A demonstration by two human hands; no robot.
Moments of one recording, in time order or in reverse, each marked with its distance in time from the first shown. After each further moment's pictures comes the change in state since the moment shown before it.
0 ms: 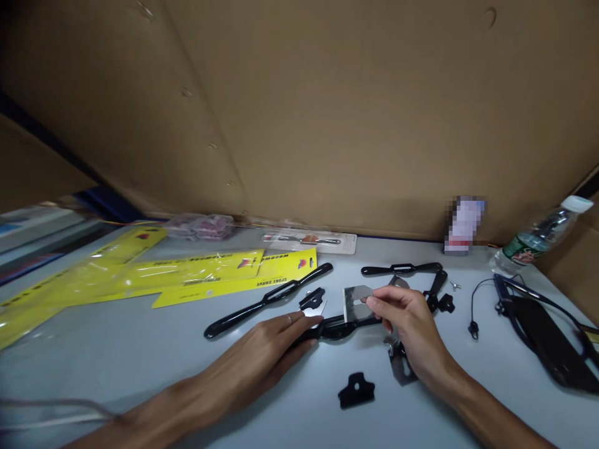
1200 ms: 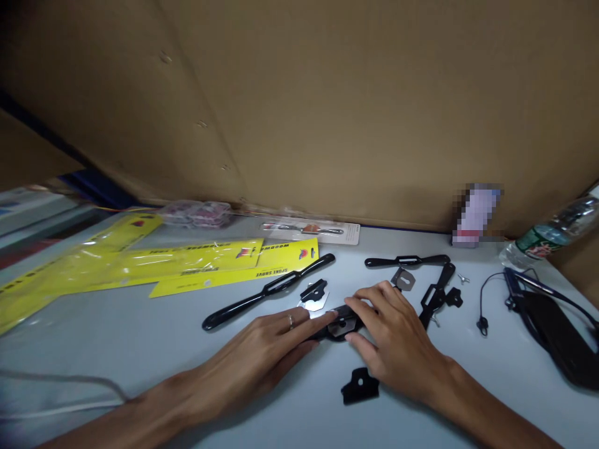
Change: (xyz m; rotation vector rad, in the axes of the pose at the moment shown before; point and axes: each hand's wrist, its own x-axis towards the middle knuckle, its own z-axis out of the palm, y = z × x) left_hand -0.005 0.002 -0.003 -0.048 0.067 0.153; right_hand -0.007 0.010 0.011 -0.902 -0.247 -0.667
